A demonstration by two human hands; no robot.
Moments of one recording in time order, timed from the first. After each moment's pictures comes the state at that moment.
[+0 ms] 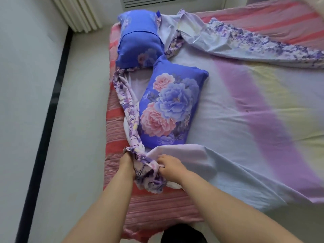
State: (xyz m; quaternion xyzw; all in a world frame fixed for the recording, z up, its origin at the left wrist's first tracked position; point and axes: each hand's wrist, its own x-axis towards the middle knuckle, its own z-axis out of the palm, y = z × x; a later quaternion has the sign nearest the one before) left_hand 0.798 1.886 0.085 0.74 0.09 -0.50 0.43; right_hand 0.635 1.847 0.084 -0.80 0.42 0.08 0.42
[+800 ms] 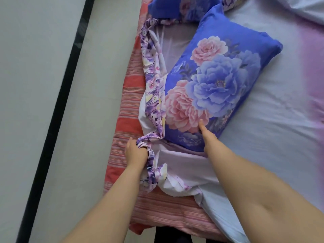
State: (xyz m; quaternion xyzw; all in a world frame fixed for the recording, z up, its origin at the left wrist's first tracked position) left_hand 0.844 1.851 -0.034 0.91 -0.09 -0.33 0.22; right_hand 0.685 1.669 -0.099 -0.20 0.73 -0.06 0.65
